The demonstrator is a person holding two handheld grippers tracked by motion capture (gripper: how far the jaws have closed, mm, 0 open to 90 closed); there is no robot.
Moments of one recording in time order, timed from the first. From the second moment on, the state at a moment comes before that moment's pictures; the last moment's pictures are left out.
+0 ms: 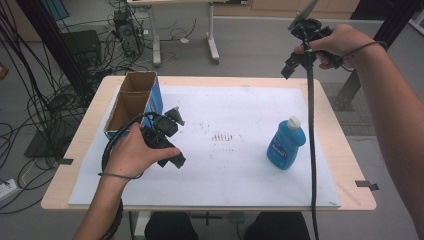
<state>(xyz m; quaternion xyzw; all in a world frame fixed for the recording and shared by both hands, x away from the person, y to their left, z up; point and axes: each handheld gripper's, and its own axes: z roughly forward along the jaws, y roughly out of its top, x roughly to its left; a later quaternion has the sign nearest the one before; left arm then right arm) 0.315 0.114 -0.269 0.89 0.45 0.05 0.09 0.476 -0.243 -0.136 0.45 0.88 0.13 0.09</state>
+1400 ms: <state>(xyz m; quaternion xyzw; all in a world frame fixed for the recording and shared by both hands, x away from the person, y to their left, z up) 0.303 0.108 -0.267 0.89 0.44 0.05 0.08 0.393 -0.290 -0.150 0.45 0.88 0.16 0.10</state>
